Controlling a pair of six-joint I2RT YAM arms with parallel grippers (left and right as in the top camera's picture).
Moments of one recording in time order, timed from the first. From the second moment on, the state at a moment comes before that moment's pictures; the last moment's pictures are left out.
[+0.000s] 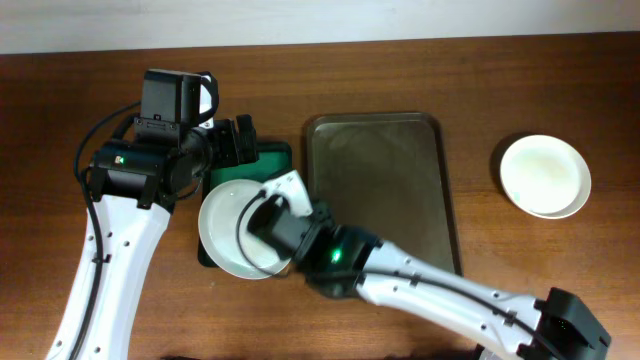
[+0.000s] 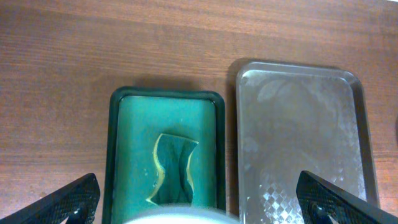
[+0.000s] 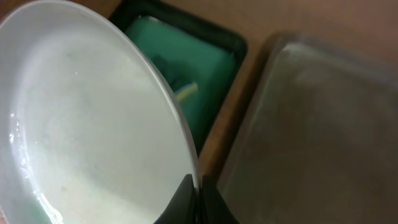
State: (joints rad) left arm -0.20 1.44 1.54 -1.01 0.03 -0.29; right arm 1.02 1.61 1.25 -0.55 0.41 0.45
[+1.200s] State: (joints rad) left arm -0.20 1.44 1.54 -1.01 0.03 -0.29; right arm -0.71 1.68 1.25 -0.88 -0.07 0.47
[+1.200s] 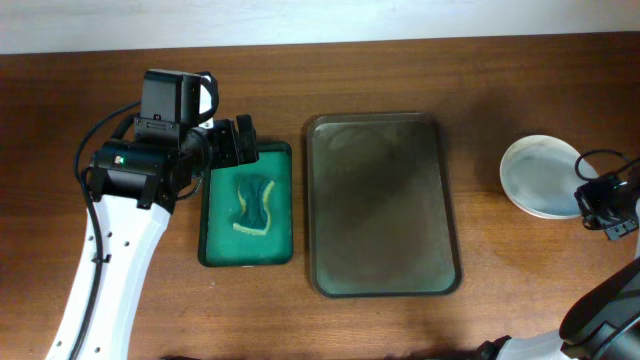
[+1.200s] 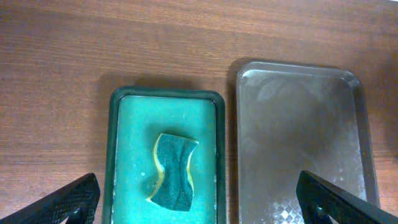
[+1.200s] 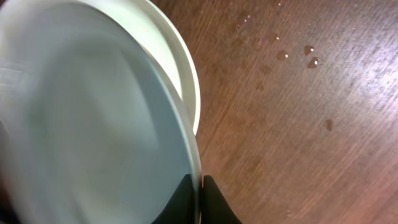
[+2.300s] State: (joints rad) left arm -0.20 1.44 1.54 -1.01 0.03 -0.29; right arm -0.66 1.68 1.10 -0.94 0.06 0.83
